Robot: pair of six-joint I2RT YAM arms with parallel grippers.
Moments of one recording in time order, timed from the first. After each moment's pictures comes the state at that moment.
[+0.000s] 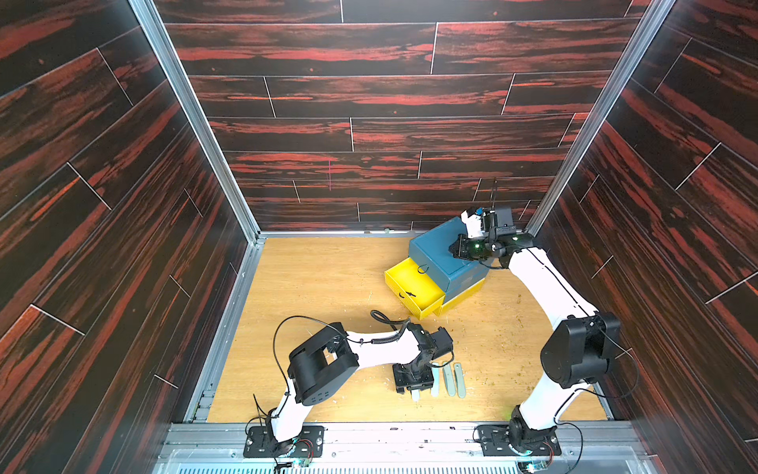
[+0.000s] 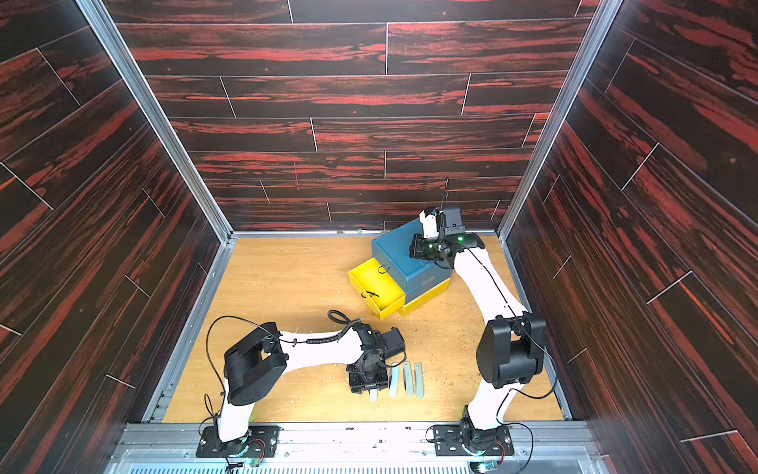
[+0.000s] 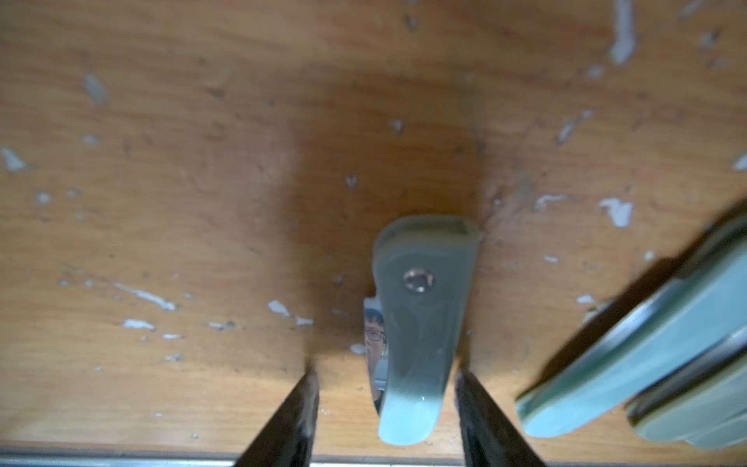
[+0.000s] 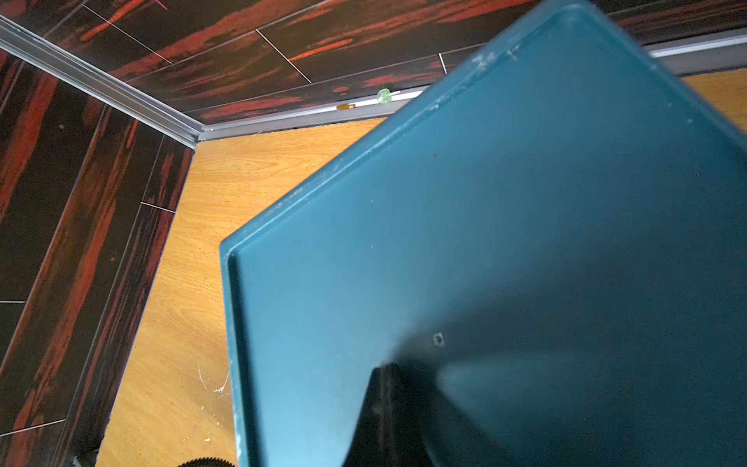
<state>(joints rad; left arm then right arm) -1.11 2.03 1.41 -0.95 0.21 -1.26 0.22 1.76 1.64 -0.67 -0.35 0.27</state>
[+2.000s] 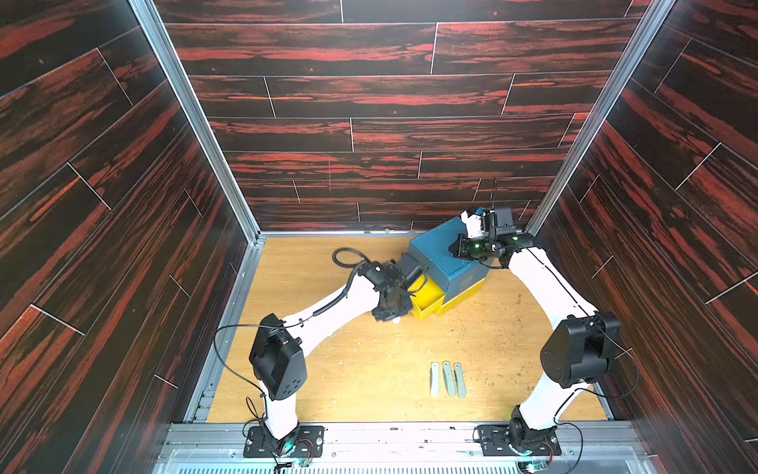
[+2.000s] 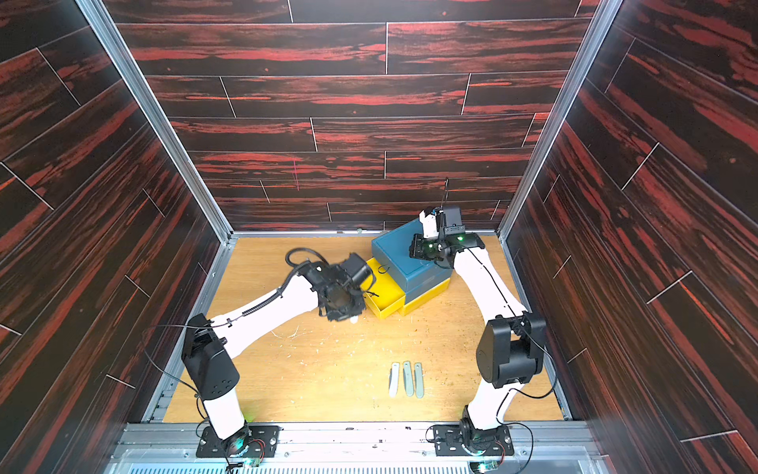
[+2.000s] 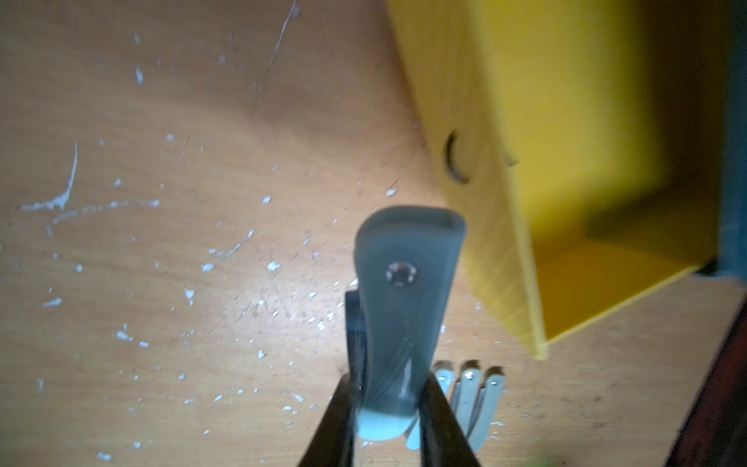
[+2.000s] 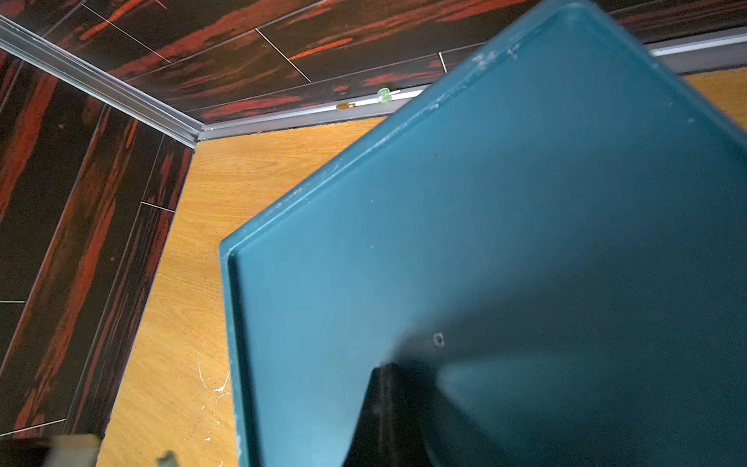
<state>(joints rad) -0.80 1.84 1.75 -1.11 -0.06 -1.06 0.22 1.76 1.65 -0.67 -0.35 0.27</state>
